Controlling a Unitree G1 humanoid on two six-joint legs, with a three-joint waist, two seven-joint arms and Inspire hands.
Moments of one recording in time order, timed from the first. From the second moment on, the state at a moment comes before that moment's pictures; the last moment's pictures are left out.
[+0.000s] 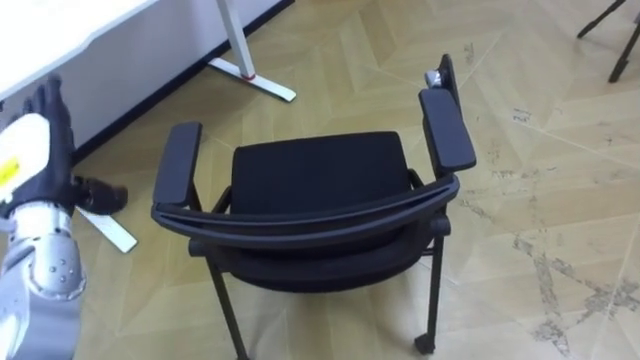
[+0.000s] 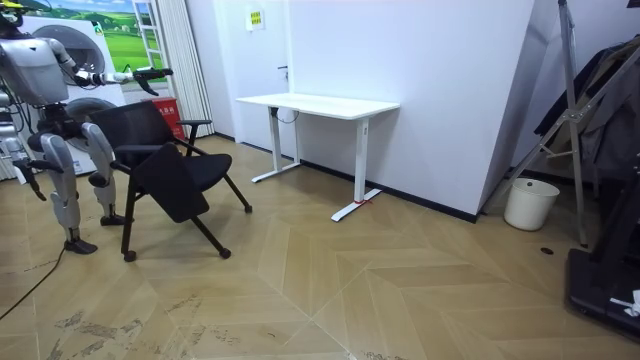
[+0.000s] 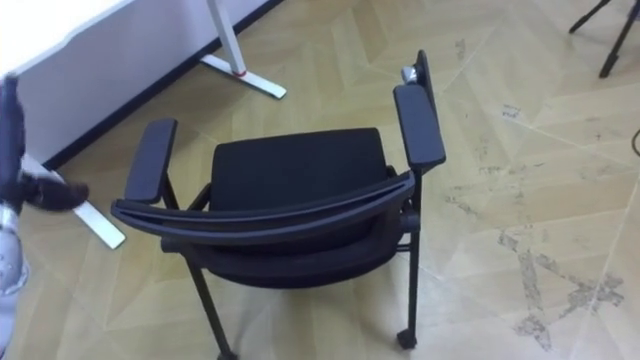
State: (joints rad) left arm -0.03 0.42 0.15 0.03 0.68 0.15 0.12; right arm 0.08 -0.27 -0.24 1.30 0.43 0.06 0.05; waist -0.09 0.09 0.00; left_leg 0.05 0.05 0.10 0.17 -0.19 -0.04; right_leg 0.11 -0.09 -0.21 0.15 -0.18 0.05
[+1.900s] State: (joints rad) left arm -0.40 0.93 -0.02 -0.47 0.81 0.37 -1.10; right arm 0.05 -0.33 -0.26 1.36 0.43 0.02 0.09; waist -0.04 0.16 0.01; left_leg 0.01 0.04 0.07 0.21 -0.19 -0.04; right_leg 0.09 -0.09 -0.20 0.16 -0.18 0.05
